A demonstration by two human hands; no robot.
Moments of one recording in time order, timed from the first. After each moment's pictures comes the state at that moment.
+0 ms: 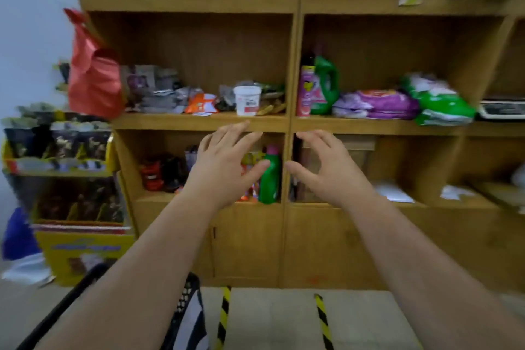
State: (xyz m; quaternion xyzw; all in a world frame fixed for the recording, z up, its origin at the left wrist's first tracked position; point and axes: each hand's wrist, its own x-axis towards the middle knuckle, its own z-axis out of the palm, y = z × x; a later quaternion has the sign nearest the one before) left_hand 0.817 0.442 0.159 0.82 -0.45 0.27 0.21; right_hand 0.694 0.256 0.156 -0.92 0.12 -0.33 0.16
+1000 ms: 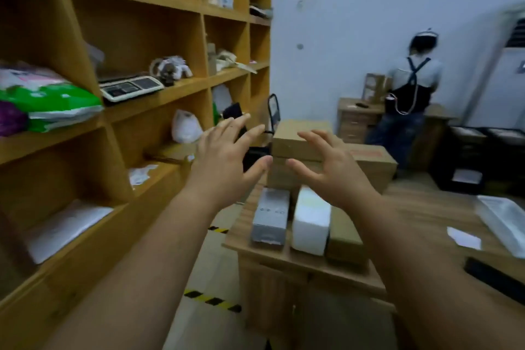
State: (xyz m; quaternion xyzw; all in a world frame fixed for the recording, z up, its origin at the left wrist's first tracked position) left_hand 0.462 -0.016 0.146 0.39 -0.86 0.09 0.32; right_hand 0.252 0.053 0.134 -0.65 0.67 -0.37 -0.01
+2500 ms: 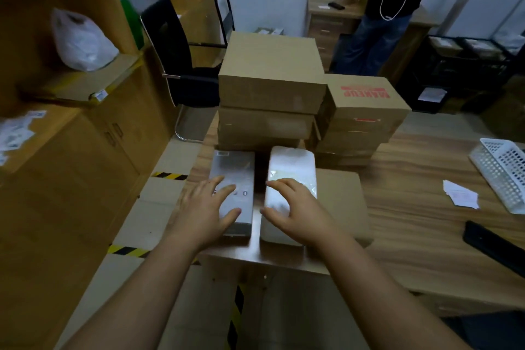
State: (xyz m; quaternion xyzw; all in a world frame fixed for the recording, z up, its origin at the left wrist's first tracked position) left_hand 0.325 -0.251 -0.127 0.44 -0.89 -0.14 0.05; right_hand 0.132 -0.139 -0.101 -0.59 0.76 -0.20 0.20
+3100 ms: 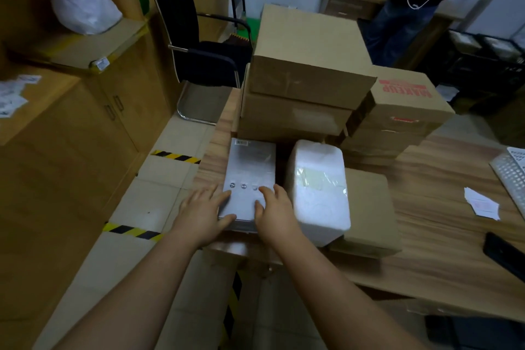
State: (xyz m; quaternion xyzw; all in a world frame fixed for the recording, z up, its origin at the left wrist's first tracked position) left_hand 0.361 -0.307 -0.203 0.47 -0.86 -0.20 -0.05; right_hand 0.211 -0.220 -0.179 -0.45 0.84 -0.19 0.25
